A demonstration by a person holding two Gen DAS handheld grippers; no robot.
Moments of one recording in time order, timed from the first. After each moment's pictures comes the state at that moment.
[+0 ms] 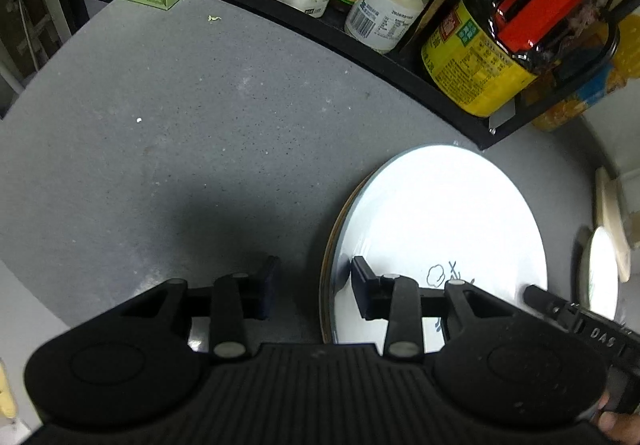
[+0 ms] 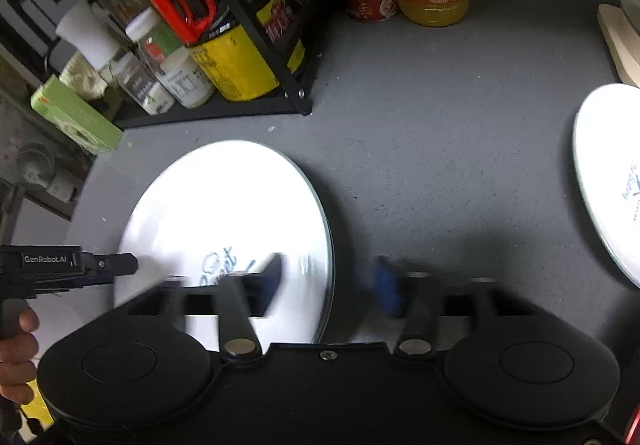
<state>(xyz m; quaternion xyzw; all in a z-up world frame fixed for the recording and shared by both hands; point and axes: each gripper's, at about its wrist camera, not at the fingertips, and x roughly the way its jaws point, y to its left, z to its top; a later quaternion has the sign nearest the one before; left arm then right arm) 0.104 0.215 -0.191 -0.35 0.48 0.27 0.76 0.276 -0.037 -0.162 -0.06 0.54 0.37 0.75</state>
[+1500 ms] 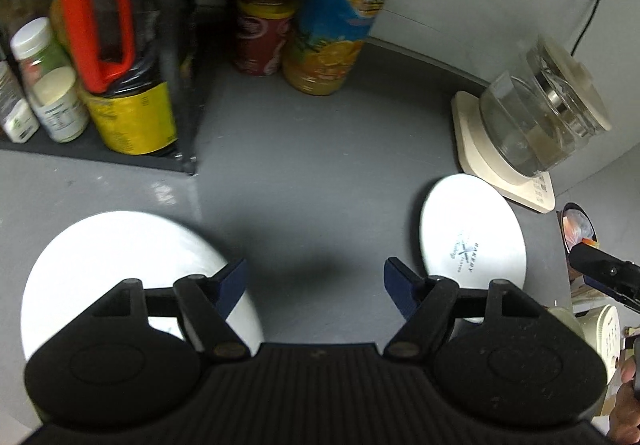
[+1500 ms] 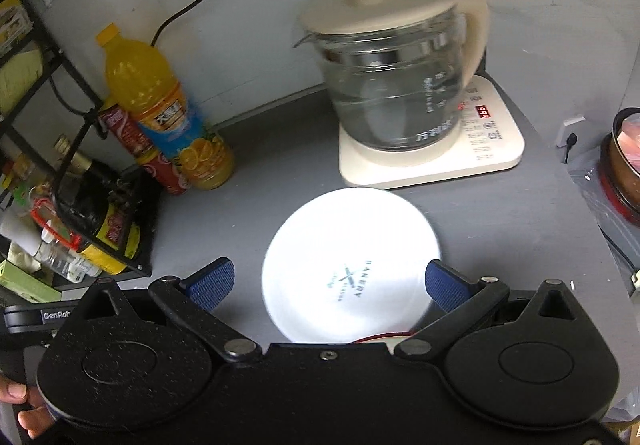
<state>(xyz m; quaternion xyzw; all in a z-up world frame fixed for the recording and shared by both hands) 0.285 0.055 -0.127 -0.23 0.49 0.13 0.83 0.378 -0.242 -0.085 0.05 0.47 0.22 0.85</state>
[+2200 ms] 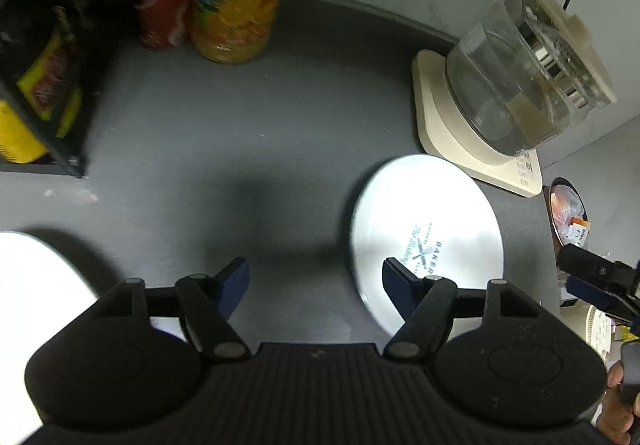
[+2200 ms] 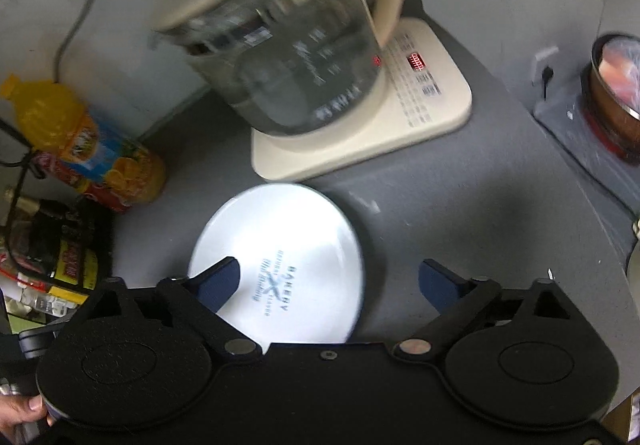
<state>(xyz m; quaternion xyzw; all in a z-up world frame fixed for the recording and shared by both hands) 0.362 -0.003 -0.162 -0.24 0.53 0.08 0.81 0.445 -0.295 -0.138 0.11 0.55 0.18 0.81</state>
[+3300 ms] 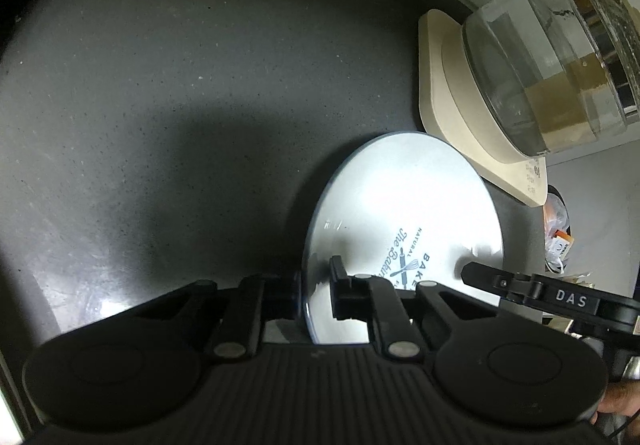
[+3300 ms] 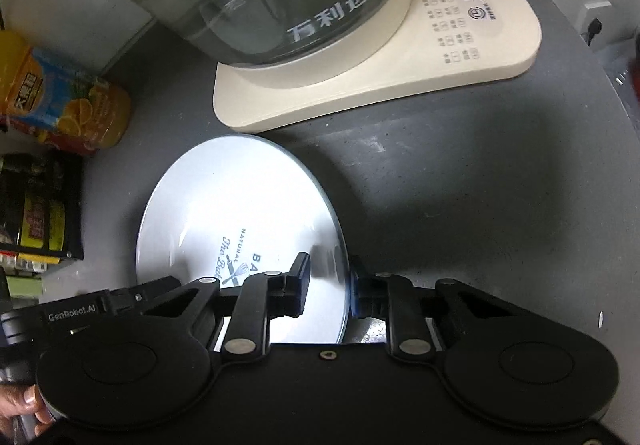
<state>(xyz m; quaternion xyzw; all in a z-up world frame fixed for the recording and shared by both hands) 0.402 -0.016 -0.225 -0.32 0.56 0.06 0.76 0.491 -0.272 -0.206 0.07 0.64 0.22 0.74</state>
